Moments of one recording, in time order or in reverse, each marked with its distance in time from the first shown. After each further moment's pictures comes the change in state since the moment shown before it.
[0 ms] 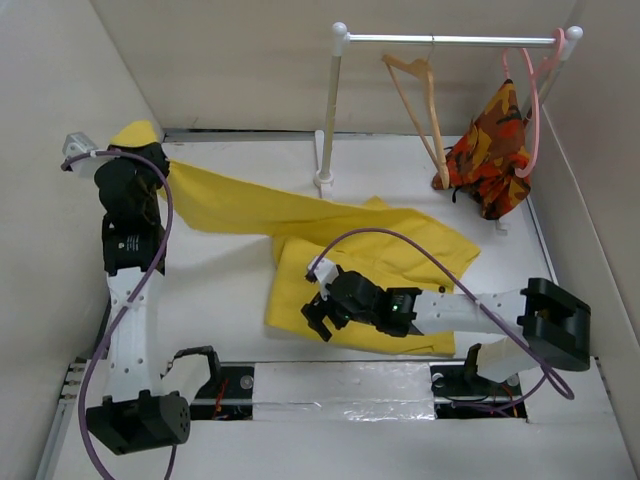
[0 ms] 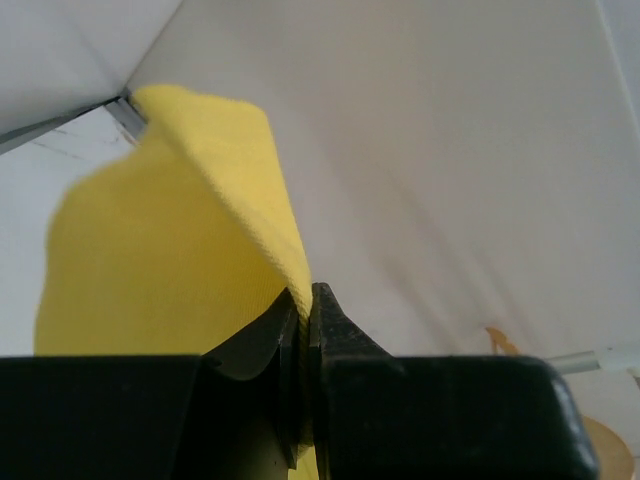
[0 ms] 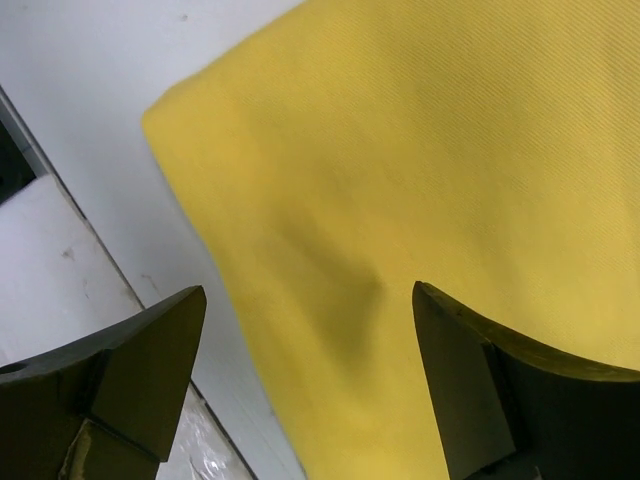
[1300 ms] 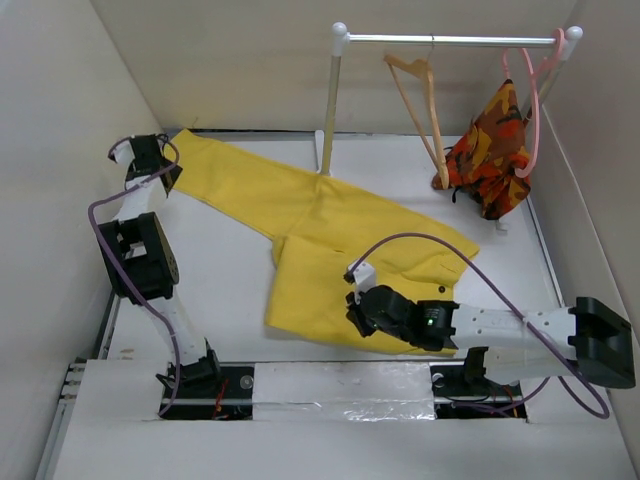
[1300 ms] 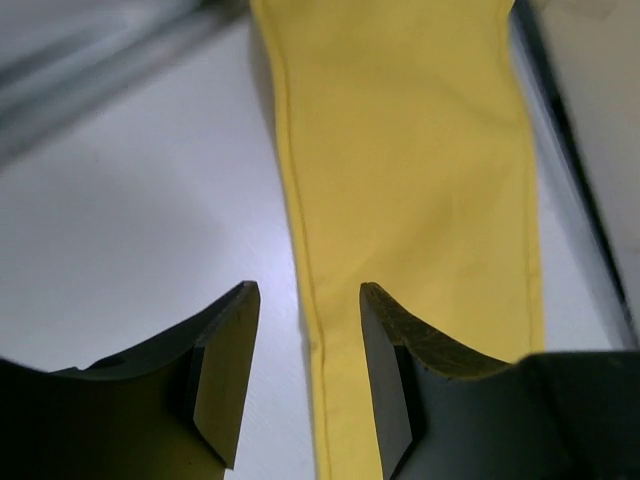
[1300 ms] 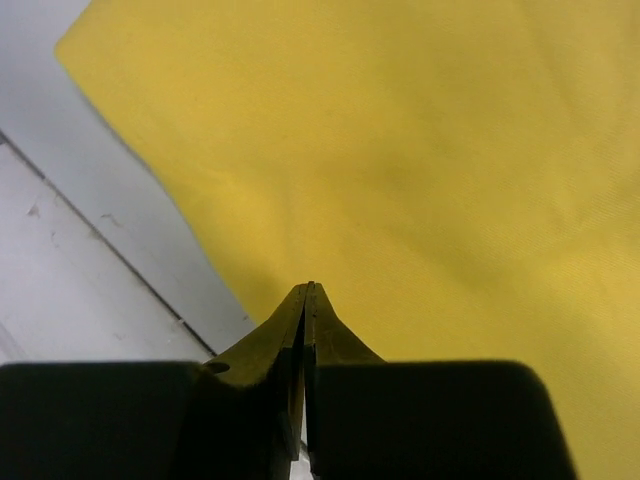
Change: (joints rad) left arm 0.120 0.928 0.400 -0.159 -0.032 0.129; right arm 0.038 -0.278 -0.198 -0.113 0.154 0.208
